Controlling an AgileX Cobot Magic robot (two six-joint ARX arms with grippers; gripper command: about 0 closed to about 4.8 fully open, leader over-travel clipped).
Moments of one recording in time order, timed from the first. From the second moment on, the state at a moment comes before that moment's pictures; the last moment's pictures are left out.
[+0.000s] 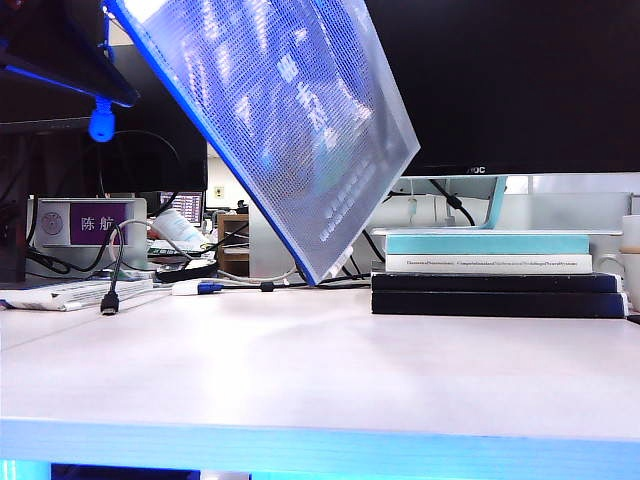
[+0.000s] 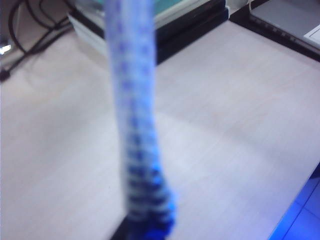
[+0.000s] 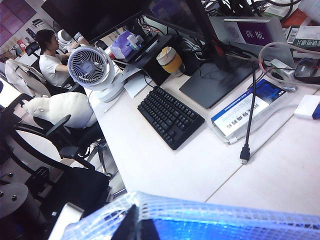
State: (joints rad) left arm -0.31 0.95 0.73 -0.29 0.48 0.35; right arm 0.43 1.56 1.71 -0.37 -0.71 0.45
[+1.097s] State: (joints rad) left arm -0.31 0.96 0.95 -0.31 0.44 0.41; right arm 0.44 1.48 1.72 -0.94 -0.64 -0.24
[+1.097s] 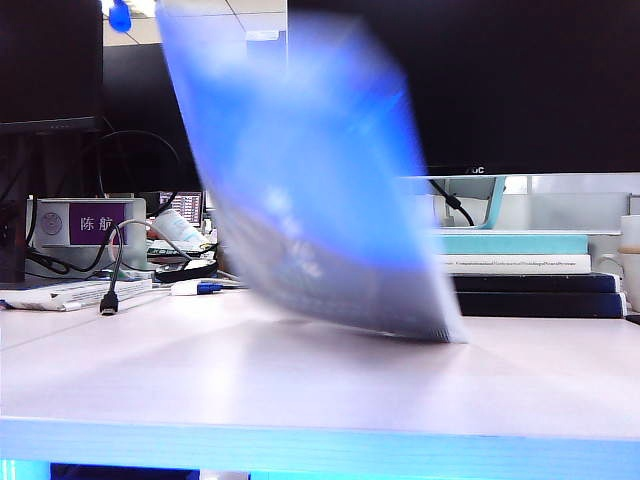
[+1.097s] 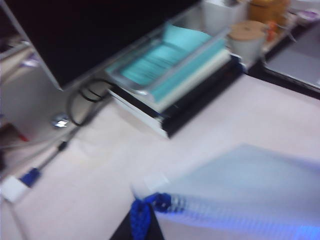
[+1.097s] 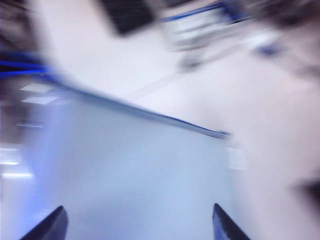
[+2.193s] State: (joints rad) left arm -0.58 1.11 1.18 -0.22 0.23 0.33; right arm 0.94 1.45 1.72 -0.82 0.05 -0.06
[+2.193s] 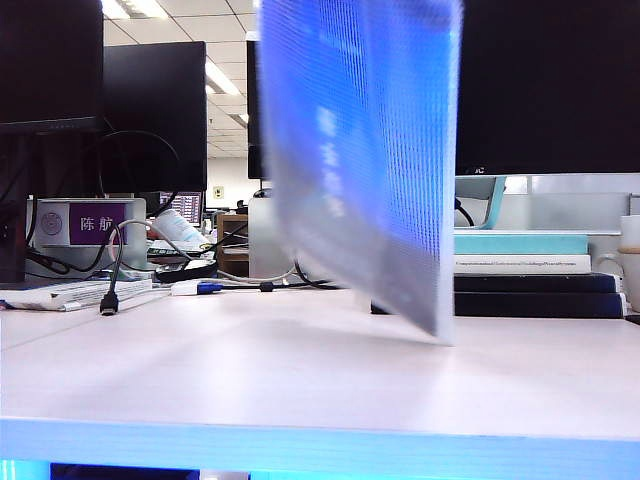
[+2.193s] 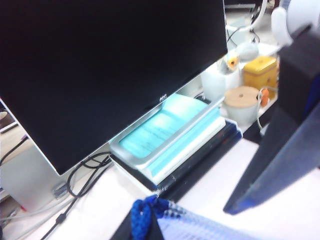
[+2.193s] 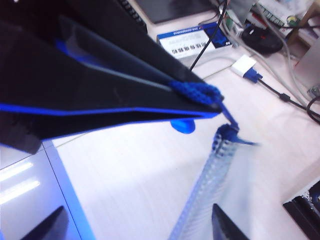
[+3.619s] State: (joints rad) left arm -0.55 1.12 1.24 -0.31 0.45 0.46; right arm 0.84 1.37 1.72 -0.89 0.16 -0.14
